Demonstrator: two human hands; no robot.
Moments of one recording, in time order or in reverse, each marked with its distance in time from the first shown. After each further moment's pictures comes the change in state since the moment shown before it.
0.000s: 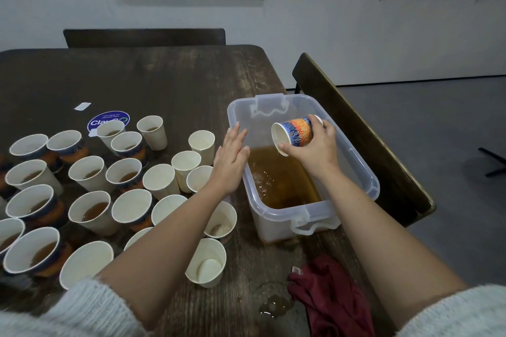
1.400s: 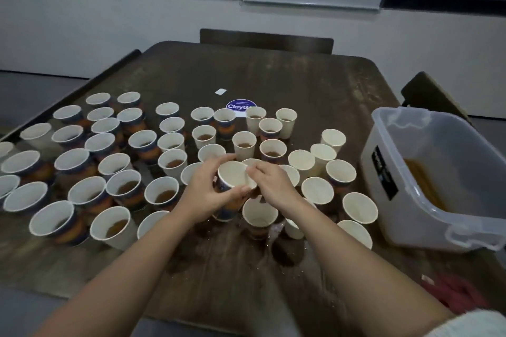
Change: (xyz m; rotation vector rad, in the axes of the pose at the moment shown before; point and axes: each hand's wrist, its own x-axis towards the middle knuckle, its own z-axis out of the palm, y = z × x) left_hand -0.224 -0.082 -0.272 0.108 0.258 -0.053; right_hand -0.202 -0.247 0.185 0.321 -0.739 -0.166
